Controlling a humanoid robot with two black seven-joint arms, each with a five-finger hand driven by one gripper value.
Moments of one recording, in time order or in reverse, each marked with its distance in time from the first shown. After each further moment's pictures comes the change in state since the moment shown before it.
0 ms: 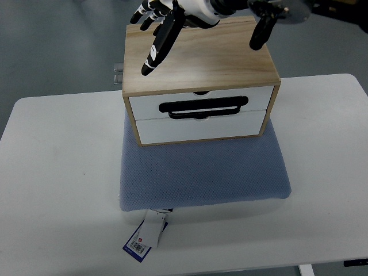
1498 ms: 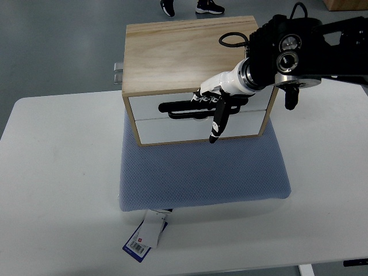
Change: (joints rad) left arm 0.000 0.000 0.002 0.005 0.000 0.000 0.001; right arm -0.226 -0.085 -0.121 0.020 -0.283 0.303 0.000
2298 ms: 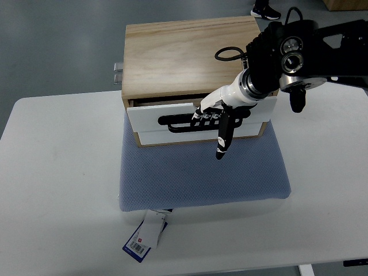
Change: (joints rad) left arm 0.000 0.000 0.000 0.002 -0.002 0.001 0.000; right arm -0.008 -0.012 0.026 0.024 0.023 0.174 0.000
